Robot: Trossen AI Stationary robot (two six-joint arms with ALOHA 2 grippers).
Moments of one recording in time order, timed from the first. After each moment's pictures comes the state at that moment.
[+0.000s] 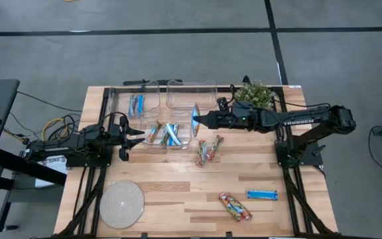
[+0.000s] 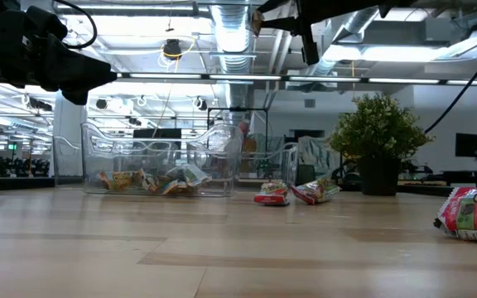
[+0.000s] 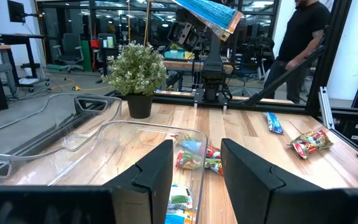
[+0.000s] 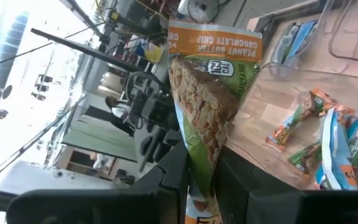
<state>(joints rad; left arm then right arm) 0.11 0.01 0.01 0.03 -0.01 -0.05 -0.07 1.36 0.95 0.24 0.07 1.08</state>
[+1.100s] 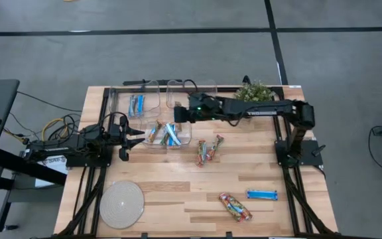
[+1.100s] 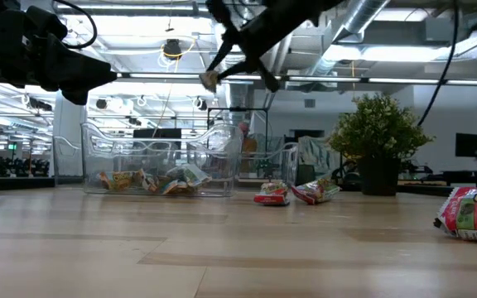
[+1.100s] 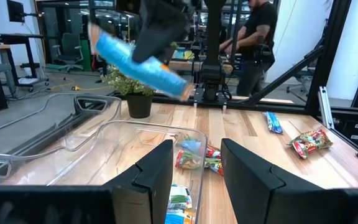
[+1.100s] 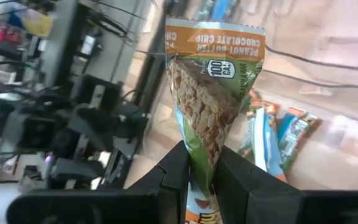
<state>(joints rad) 0.11 0.01 0.01 0.03 -0.01 -0.05 -0.15 1.82 1.49 -0.27 0.05 1.07</state>
